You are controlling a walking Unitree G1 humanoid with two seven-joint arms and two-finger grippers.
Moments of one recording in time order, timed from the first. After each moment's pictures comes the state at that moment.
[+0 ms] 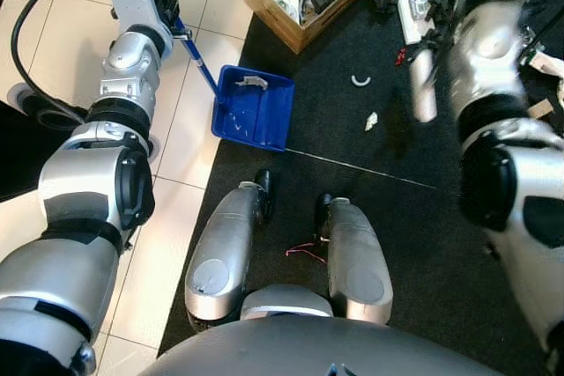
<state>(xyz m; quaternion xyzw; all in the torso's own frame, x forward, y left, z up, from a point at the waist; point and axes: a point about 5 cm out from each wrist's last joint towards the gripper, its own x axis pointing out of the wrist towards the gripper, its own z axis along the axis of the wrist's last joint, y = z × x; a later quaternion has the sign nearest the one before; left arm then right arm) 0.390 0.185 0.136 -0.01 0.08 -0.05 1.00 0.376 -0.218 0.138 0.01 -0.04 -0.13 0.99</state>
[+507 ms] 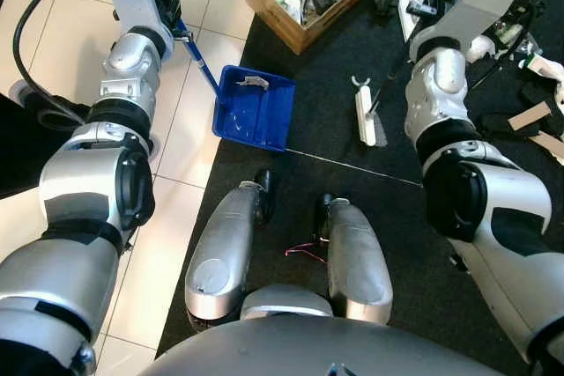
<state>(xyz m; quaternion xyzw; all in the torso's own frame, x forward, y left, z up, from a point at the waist) 0.389 0.183 0.133 -0.02 0.08 -0.06 0.99 0.384 -0.187 0.146 0.15 -0.07 -0.10 0.98</state>
